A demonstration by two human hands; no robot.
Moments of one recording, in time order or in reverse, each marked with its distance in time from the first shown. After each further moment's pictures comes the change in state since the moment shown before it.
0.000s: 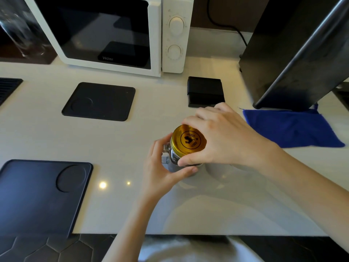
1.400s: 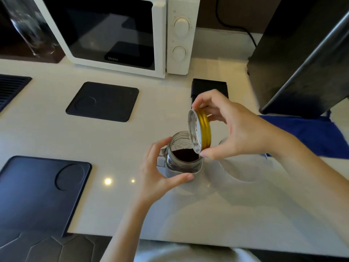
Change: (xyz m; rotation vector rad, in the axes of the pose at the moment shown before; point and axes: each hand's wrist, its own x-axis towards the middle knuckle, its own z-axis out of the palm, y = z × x) left_hand -0.001 0.008 -0.003 0.063 -0.007 -0.061; right_hand -0.001 0.044 -0.014 0.817 -0.045 -0.098
